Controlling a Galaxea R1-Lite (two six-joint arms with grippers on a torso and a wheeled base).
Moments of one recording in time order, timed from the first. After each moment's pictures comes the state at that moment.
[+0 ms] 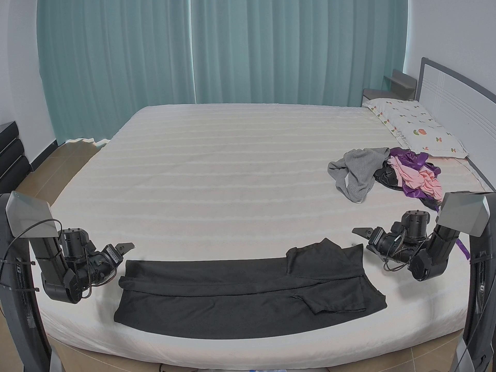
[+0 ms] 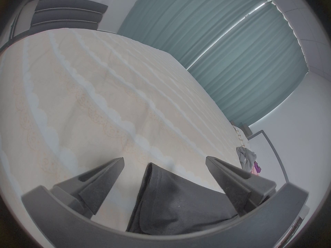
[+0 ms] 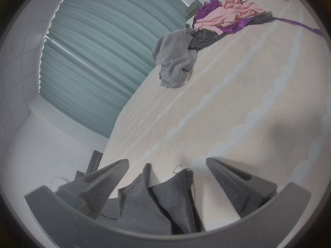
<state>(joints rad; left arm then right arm) 0.18 2.36 -0.51 -1.28 -0.31 -0.66 0.00 2.48 -0.81 -1.17 0.37 0.73</state>
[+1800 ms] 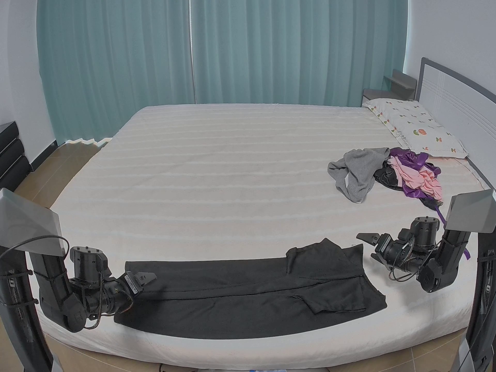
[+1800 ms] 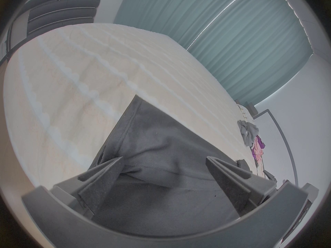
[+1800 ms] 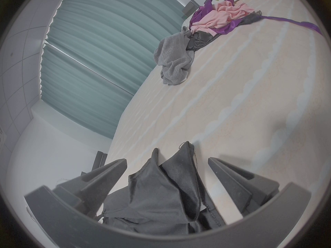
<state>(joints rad) -0.08 2.18 -0.20 -1.27 -0.13 -0.71 0.01 2.39 -0.59 -1.31 0.38 0.78</state>
